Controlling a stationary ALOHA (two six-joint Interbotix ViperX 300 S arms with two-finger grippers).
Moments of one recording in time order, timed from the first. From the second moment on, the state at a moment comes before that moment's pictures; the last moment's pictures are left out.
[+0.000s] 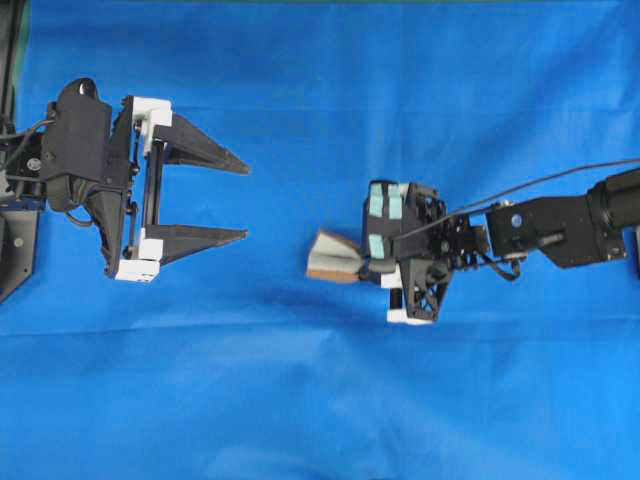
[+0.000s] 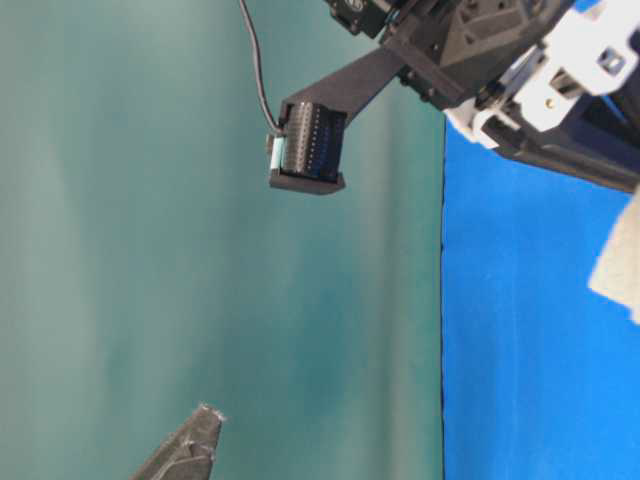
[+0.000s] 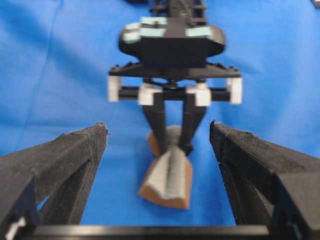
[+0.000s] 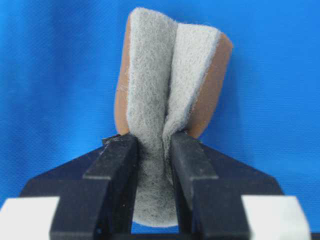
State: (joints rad) left arm -0.02 -0.52 0.92 -0.04 -0.20 0.04; right arm 0.09 0.18 0.67 -0.10 0.00 0.25
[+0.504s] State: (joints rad) left arm -0.02 -0.52 0.92 -0.04 -0.20 0.03; right arm -0.06 0.17 0.67 -0.22 0.05 0.25
